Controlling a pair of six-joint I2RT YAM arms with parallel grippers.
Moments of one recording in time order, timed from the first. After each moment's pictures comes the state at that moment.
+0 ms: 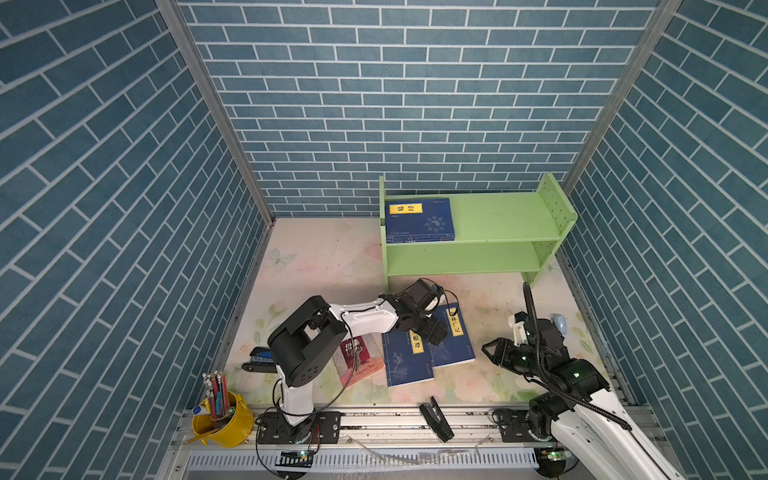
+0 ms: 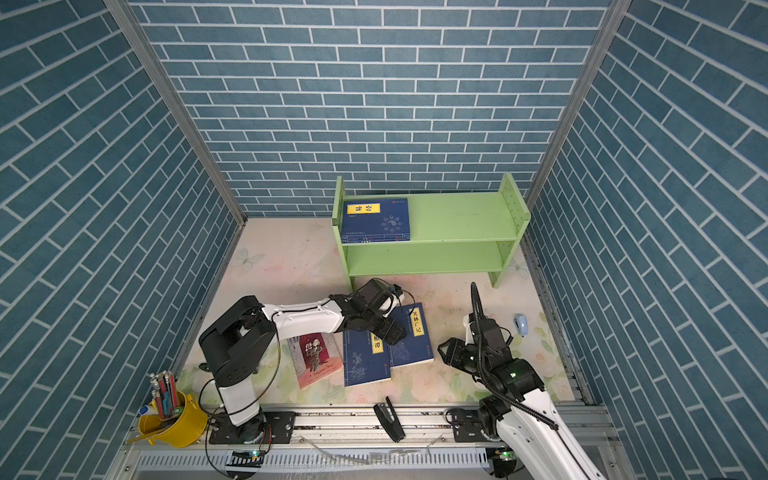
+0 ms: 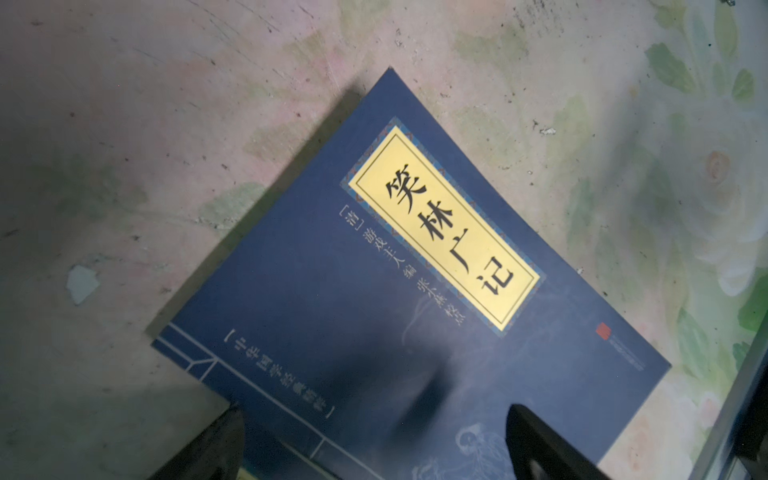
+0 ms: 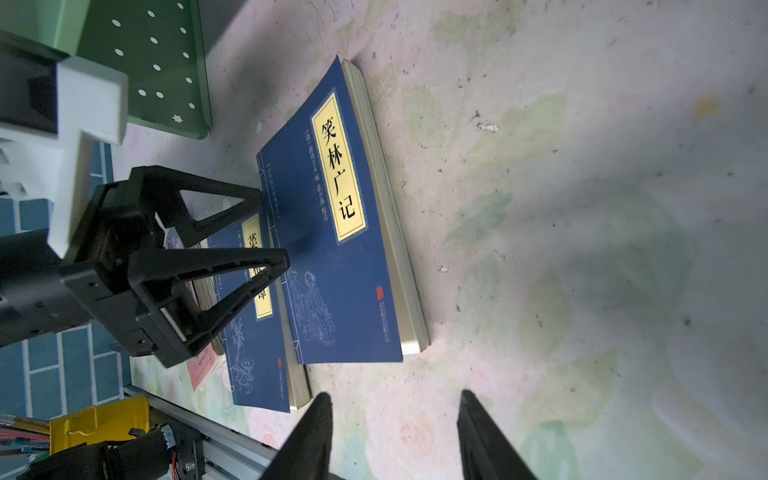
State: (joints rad) left arm -0.89 1.85 1.10 -0.24 0.19 -0.26; right arm 0.43 0.51 0.40 -0.77 -0.28 0.74
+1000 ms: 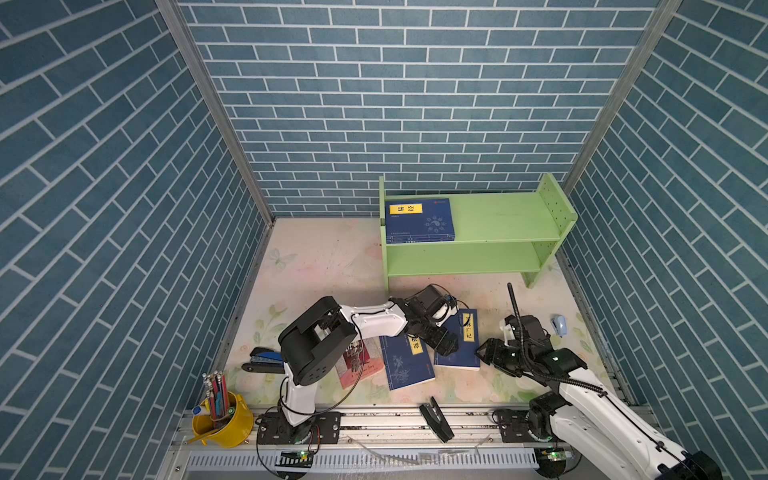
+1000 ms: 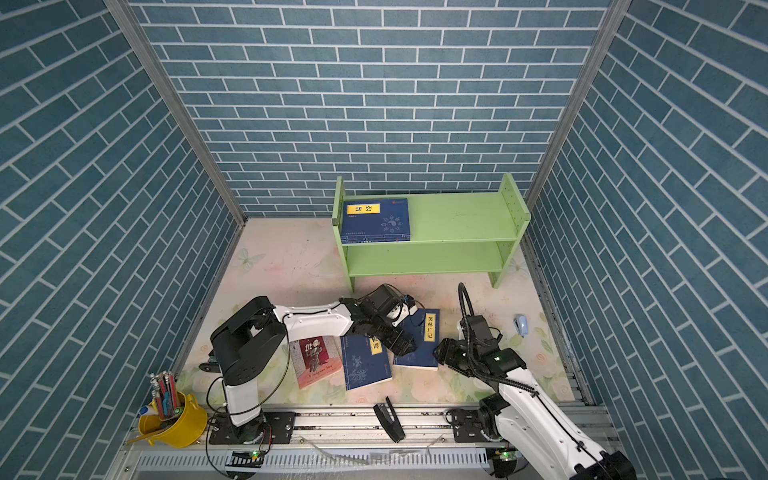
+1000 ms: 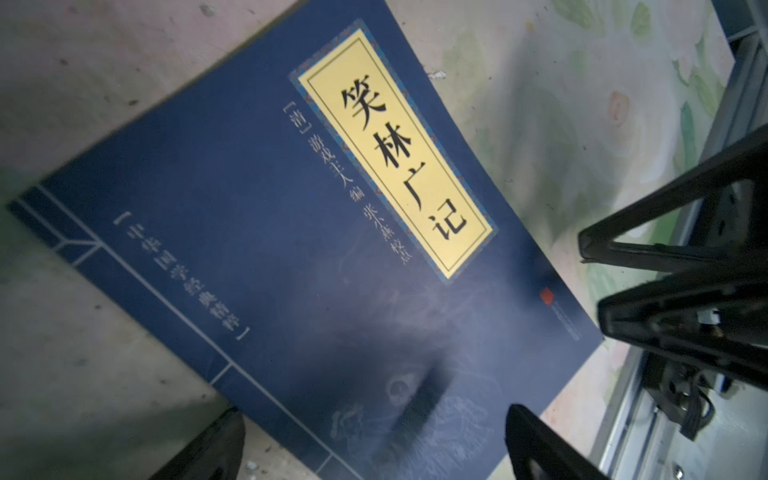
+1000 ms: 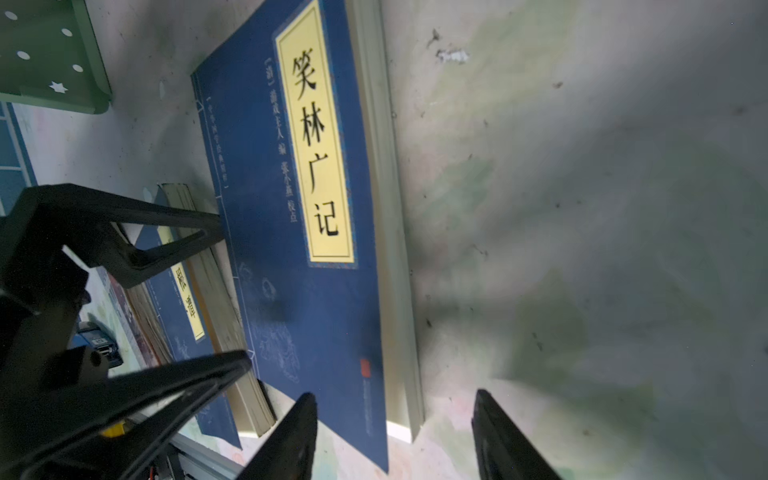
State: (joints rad) left arm -0.95 1.89 1.13 -0.25 0.36 -0.25; right arm 0.42 0.77 0.34 -0.58 -0.32 0.76
